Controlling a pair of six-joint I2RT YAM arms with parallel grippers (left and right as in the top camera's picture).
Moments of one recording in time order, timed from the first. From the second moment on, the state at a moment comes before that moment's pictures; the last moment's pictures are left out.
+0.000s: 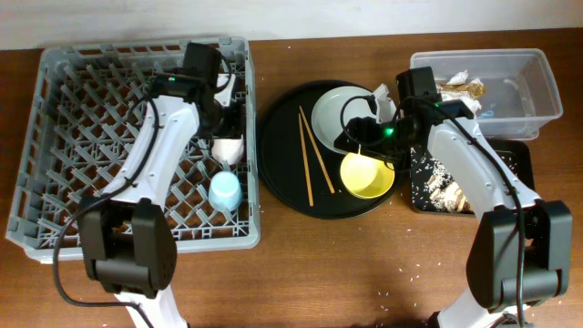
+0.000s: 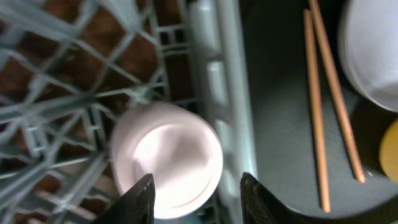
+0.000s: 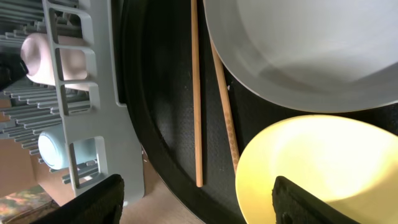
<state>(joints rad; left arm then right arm) -0.20 1.97 1.72 -1.00 0.15 -0.10 0.12 1.80 1.36 -0.77 -0.60 0.27</state>
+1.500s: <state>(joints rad) -0.55 1.97 1.95 -1.10 0.29 -0.16 -0.35 1.19 1.44 -1.24 -0.40 0.26</state>
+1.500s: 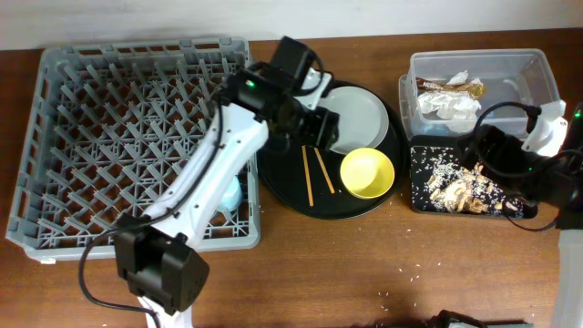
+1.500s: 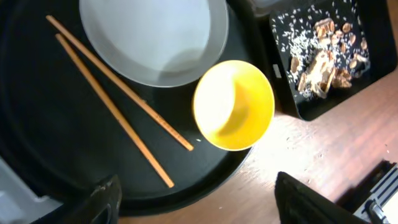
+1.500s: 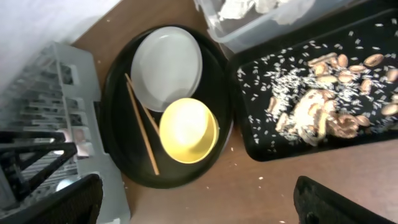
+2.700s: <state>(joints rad) -0.68 2.34 1.95 -0.93 0.25 -0.25 -0.35 1.19 1.44 -1.29 -0.34 0.25</state>
